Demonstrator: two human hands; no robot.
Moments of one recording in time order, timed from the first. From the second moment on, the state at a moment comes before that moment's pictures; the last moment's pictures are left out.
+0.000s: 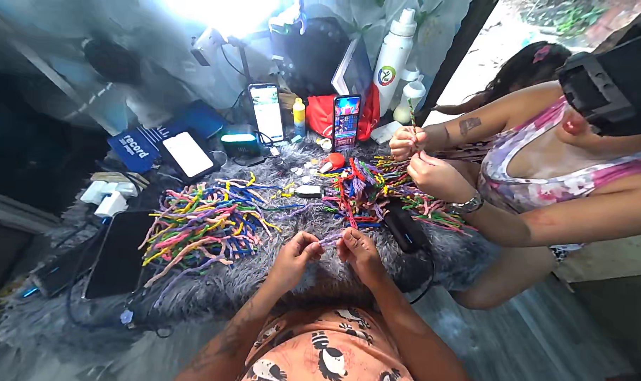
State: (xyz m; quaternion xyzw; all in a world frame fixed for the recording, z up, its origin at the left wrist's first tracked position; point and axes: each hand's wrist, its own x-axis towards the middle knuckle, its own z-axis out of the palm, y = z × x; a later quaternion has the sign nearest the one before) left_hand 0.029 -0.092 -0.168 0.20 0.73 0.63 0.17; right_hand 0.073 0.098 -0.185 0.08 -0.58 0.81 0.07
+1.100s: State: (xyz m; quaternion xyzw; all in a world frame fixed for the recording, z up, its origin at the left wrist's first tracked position) left_hand 0.023 -0.118 -0.159 0.36 0.80 0.48 0.07; right_hand 0.091 0.110 -0.192 0.16 -0.83 0.51 0.15
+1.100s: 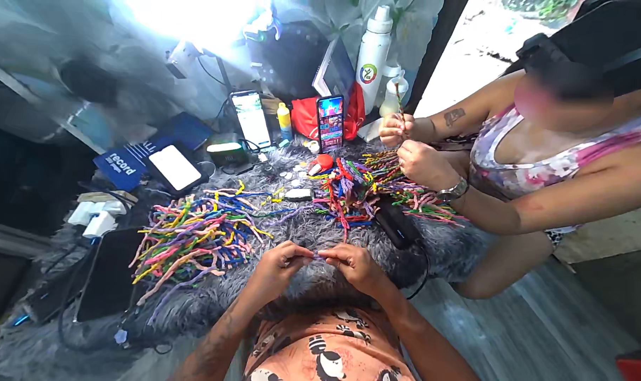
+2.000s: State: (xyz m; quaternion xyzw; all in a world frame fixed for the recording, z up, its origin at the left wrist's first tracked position) left_hand -0.022 -0.116 -0.120 0.47 0.79 0.39 0.02; right_hand 0.089 0.120 -0.168 0.14 -0.89 0.36 0.26
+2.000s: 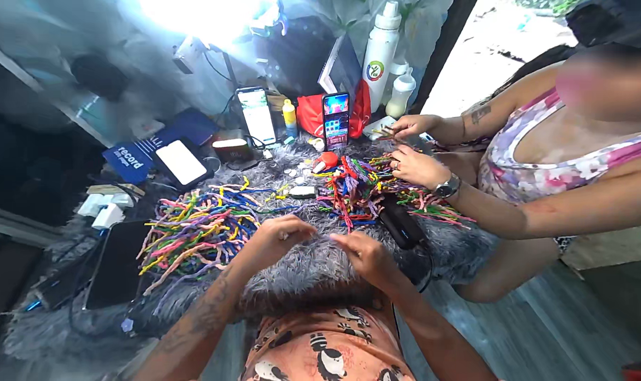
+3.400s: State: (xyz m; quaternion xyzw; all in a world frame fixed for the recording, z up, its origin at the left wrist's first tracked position) left_hand 0.019 -0.103 -0.165 0.27 0.82 0.51 0.00; right_hand 0.069 0.095 -0.178 0.04 -0.74 0.64 0.20
